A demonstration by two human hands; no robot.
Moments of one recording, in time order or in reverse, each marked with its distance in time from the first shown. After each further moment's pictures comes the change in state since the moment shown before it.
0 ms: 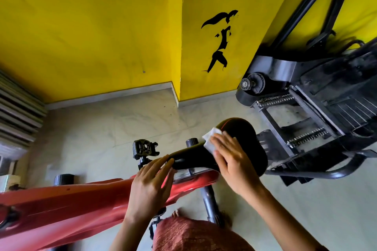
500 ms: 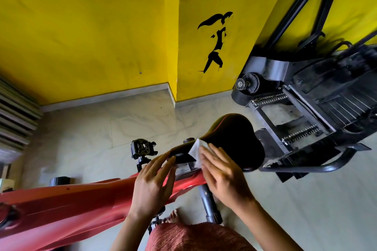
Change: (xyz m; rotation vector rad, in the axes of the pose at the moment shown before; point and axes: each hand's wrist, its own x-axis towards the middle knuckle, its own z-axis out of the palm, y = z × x) left_hand -0.012 0.000 0.003 -0.062 0.021 -0.005; right_hand -0.033 -0.029 0.016 -0.102 0.150 -0.247
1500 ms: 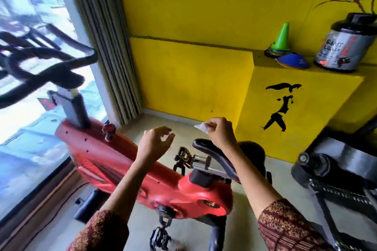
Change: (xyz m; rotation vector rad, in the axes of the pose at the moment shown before) left_hand 0.003 0.123 -0.108 0.131 0.294 -0.753; right_hand 0.094 -0.043 -0.106 0.558 -0.279 0.076
